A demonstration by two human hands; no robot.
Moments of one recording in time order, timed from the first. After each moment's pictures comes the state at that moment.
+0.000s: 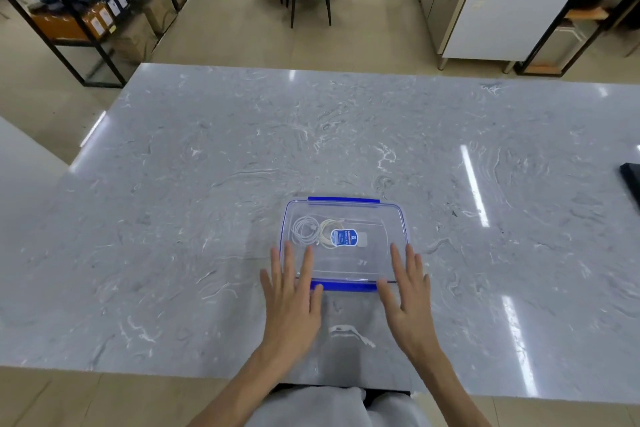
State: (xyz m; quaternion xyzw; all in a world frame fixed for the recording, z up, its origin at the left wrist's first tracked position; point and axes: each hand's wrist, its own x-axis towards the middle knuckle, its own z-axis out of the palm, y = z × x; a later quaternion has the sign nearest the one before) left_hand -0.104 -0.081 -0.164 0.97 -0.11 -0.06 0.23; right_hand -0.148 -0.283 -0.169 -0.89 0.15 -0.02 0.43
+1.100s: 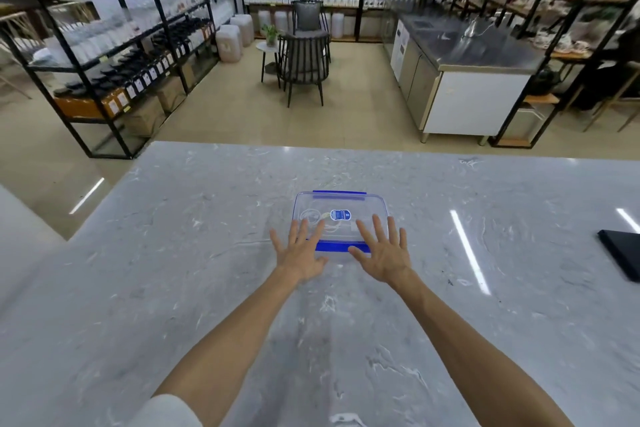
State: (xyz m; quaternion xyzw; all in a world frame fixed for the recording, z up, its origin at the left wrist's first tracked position) left_hand 0.119 -0.127 -0.135 0.98 -0.17 -0.12 0.04; right_hand 0.071 -0.325 -0.134 -0.99 0.09 0.08 0.07
